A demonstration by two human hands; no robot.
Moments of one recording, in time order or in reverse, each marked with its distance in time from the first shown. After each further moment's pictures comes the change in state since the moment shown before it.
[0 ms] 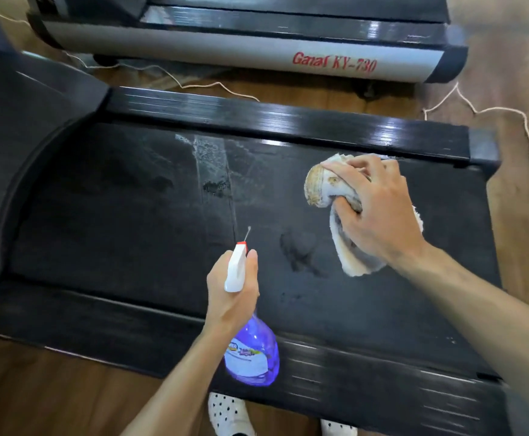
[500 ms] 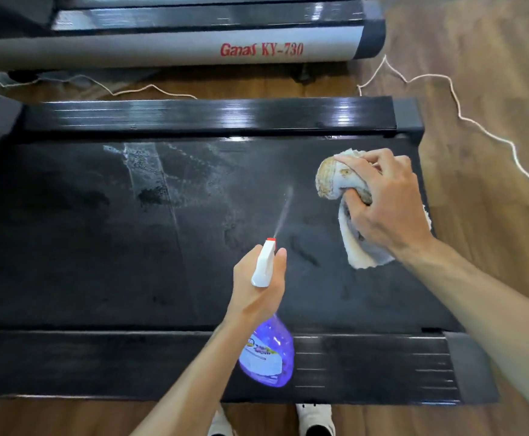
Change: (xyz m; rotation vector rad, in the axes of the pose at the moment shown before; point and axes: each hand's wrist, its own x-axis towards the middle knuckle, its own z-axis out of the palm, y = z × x) left_hand -0.046 0.013 0.135 0.111 -0.353 0.081; right_hand -0.062 0.115 -0.068 -0.058 0.108 0.205
